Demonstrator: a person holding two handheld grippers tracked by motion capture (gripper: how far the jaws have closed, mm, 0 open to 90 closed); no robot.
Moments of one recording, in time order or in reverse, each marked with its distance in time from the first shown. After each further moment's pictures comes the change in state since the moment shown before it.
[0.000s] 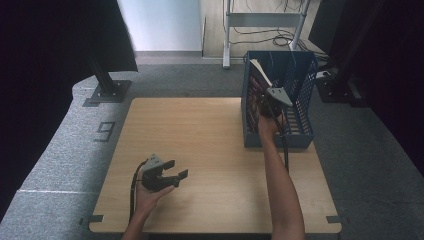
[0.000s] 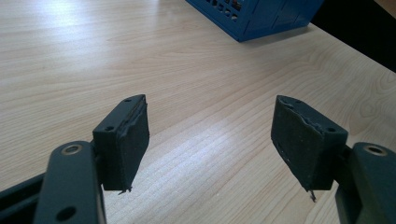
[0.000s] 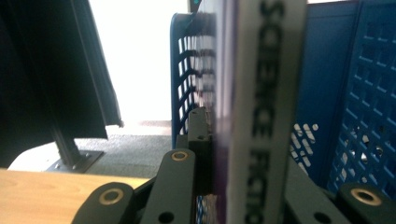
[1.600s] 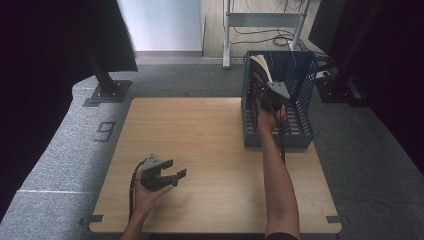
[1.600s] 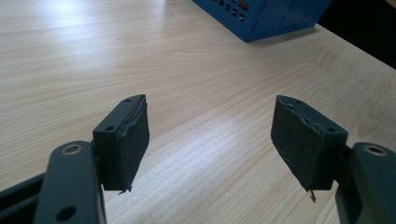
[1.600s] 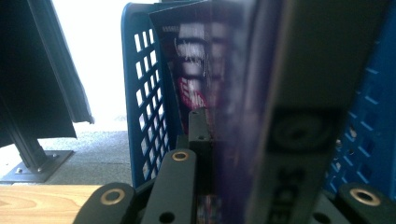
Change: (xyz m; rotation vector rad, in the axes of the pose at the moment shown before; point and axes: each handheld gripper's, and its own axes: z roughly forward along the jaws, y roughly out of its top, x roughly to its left) left arm 0.007 -0.002 -0.001 -0.008 0.018 -0.007; right arm -0.005 0.006 0.024 0.040 -0.120 -0.010
